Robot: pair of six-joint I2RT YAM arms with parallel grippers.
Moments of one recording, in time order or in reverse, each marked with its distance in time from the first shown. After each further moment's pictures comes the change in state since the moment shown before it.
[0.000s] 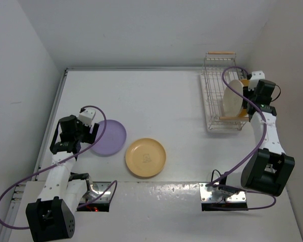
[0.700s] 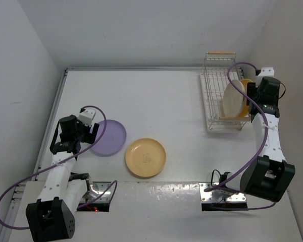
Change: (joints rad) left arm 0.000 -0.003 0.000 0.000 0.003 0.000; right arm 0.000 -0.060 0.032 -0.004 0.163 0.041
